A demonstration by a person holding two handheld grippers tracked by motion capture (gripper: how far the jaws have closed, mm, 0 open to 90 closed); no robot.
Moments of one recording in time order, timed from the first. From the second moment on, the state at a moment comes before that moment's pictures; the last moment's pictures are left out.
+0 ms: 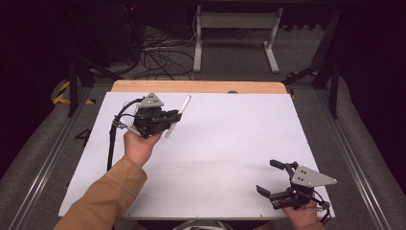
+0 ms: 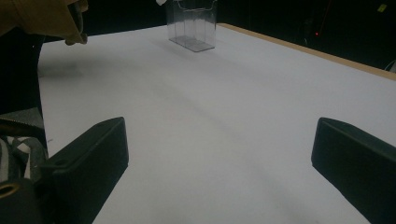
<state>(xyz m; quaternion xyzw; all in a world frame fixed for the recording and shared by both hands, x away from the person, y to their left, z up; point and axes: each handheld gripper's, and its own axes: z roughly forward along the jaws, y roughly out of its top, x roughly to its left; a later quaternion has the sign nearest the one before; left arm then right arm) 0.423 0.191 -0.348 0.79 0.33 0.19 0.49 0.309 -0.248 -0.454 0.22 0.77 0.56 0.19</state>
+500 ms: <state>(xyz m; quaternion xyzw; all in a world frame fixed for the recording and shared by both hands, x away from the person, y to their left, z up) 0.435 0.212 -0.347 0.73 0.33 0.20 0.57 0.308 -0.248 -0.453 0.22 0.77 0.57 0.19</state>
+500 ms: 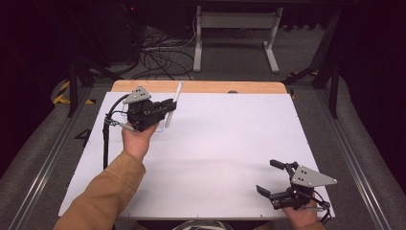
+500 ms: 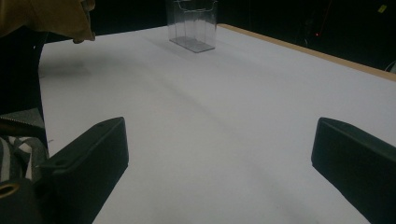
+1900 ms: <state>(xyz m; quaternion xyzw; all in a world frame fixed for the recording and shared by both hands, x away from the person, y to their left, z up) 0.475 0.269 -0.367 0.64 0.40 0.29 0.59 0.309 -0.248 -0.454 0.22 0.77 0.56 0.19</state>
